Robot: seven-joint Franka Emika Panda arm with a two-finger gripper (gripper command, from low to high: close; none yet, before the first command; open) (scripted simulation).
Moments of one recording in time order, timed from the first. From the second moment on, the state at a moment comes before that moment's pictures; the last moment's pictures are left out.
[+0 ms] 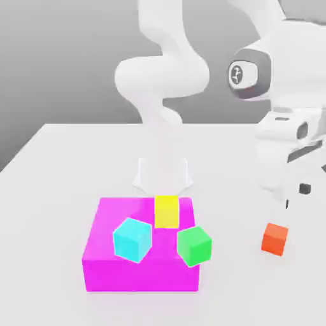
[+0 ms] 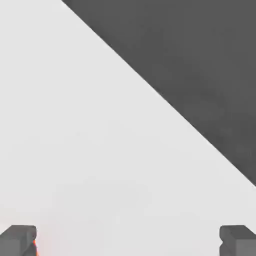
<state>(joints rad) 0.35 -0.05 0.29 -2.70 -0.06 2.76 0.55</state>
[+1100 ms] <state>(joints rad) 0.10 -0.20 0.01 -2.70 -0.06 2.50 0.67</state>
